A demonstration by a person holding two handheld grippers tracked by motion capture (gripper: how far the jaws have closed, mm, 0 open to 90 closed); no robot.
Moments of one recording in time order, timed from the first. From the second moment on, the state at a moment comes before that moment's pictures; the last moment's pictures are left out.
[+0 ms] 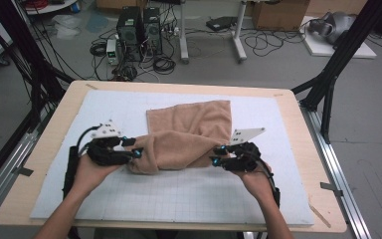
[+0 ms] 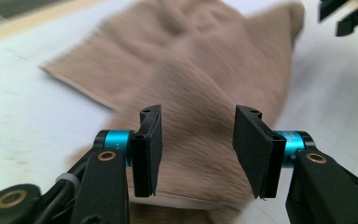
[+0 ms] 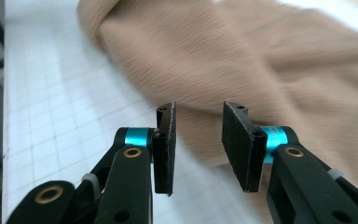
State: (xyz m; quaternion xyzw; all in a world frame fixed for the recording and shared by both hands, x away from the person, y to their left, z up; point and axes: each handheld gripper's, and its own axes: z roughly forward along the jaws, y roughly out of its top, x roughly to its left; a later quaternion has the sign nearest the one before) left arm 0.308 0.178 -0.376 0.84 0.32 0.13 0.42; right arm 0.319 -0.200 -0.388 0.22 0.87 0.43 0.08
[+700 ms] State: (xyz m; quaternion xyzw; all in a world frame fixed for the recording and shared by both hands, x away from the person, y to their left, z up) left arm 0.332 0.158 -0.421 0.85 0.32 0.13 0.39; right arm 0.346 -0.172 -0.442 0.25 0.88 0.39 0.09
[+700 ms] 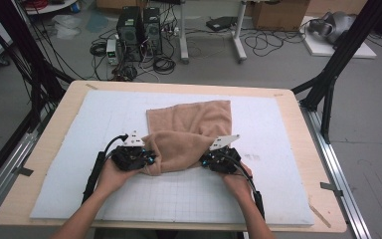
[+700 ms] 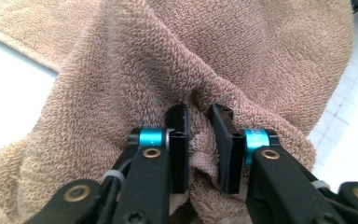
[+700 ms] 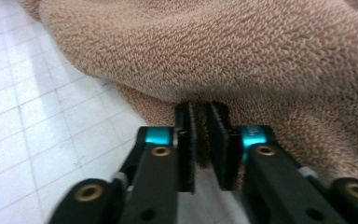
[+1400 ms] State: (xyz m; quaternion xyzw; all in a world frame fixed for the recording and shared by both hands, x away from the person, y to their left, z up) left arm 0.319 0.193 -0.341 0.81 0.31 0.13 0.48; right arm 0.317 -0.202 -0.349 0.19 0.88 0.42 0.11
